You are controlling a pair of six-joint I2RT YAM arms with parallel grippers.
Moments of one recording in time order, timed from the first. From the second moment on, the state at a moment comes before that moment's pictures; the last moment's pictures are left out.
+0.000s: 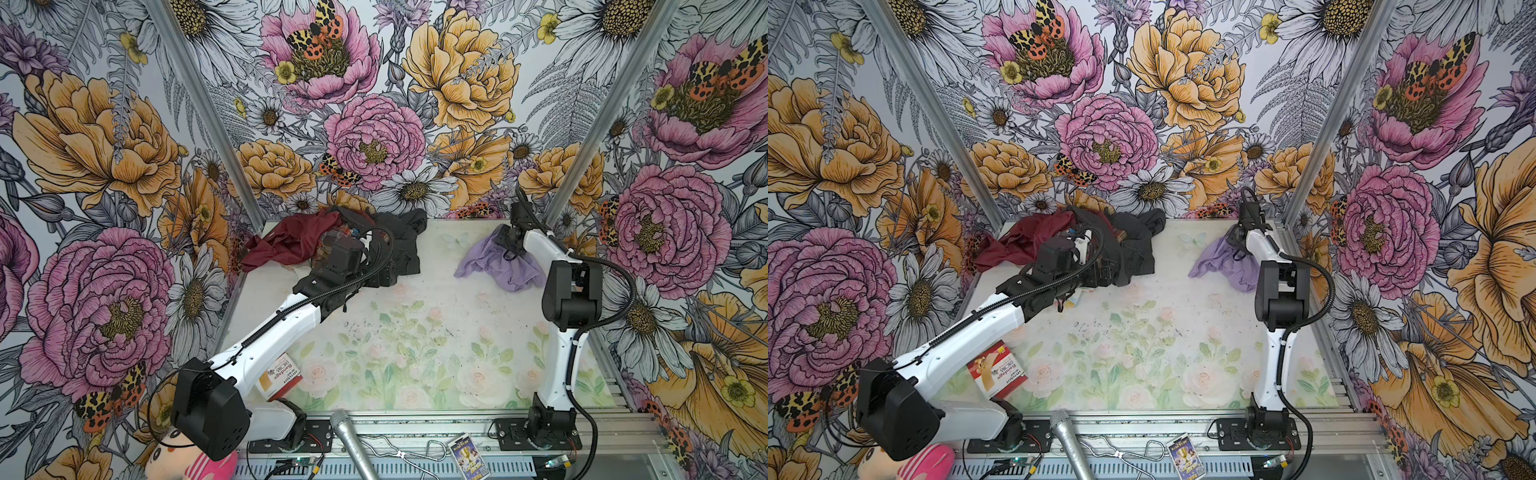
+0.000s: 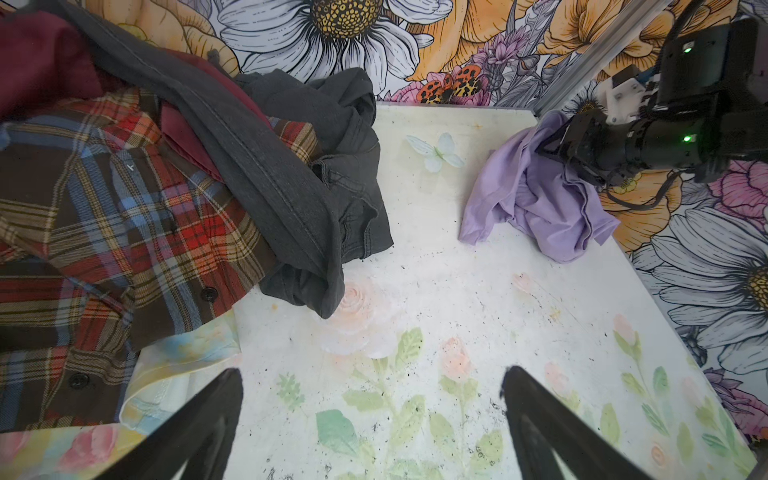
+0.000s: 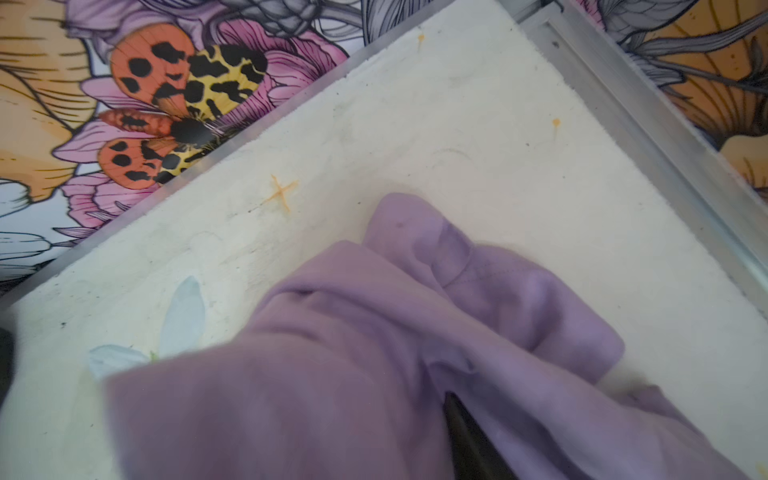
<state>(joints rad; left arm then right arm) -0.56 1.30 1.10 -0.35 -0.07 -0.38 -0.05 2.16 1.78 -0.53 0.13 0.46</state>
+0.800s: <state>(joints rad) -0.65 1.21 0.98 -0.28 -0.29 -0.43 0.11 1.27 1.13 -0.40 0.24 0.30</state>
